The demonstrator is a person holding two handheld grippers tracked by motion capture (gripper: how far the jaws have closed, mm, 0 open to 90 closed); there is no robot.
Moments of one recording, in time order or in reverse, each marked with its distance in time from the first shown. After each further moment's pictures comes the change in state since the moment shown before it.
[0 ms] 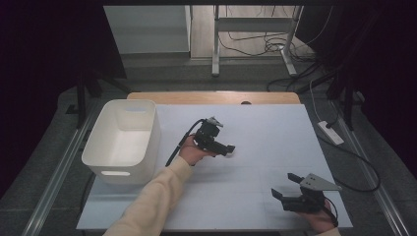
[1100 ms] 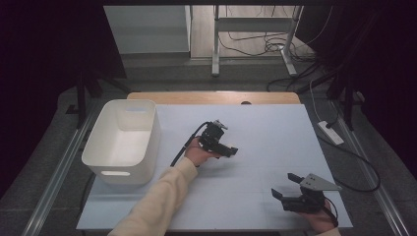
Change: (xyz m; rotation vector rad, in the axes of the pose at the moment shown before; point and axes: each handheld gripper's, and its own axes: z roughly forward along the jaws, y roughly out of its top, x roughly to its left) left arm 0.004 -0.002 0.029 0.051 0.003 -0.015; right arm 0.000 0.000 0.000 0.001 0.000 -0.001
